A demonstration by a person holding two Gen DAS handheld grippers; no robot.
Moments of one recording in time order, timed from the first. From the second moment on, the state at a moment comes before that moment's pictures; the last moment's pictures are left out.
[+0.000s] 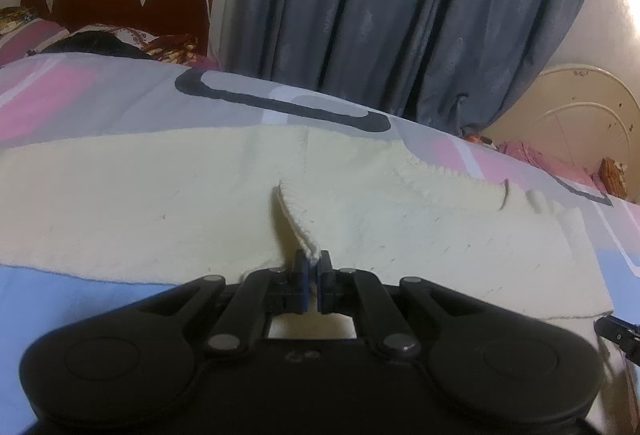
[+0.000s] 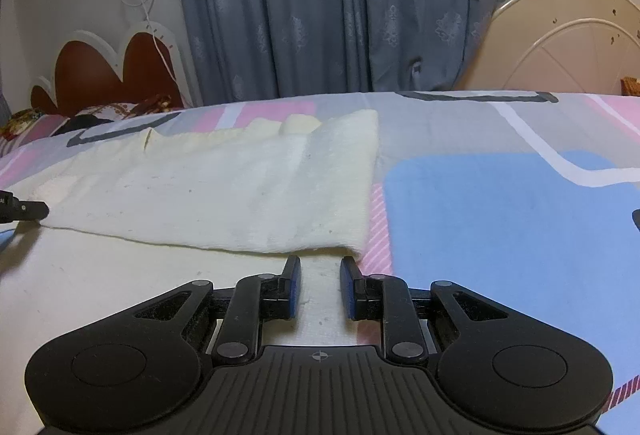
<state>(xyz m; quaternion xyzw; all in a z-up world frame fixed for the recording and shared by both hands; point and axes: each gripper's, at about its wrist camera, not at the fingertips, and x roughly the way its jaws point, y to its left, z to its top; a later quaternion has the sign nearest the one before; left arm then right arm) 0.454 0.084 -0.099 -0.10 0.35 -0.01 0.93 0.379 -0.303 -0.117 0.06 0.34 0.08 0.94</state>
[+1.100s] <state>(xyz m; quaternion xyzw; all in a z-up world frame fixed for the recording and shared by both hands) 0.489 0.051 -0.108 -0.01 0.33 -0.02 0.95 0.474 -0.300 -0.108 -0.01 0.30 0.13 0.95</state>
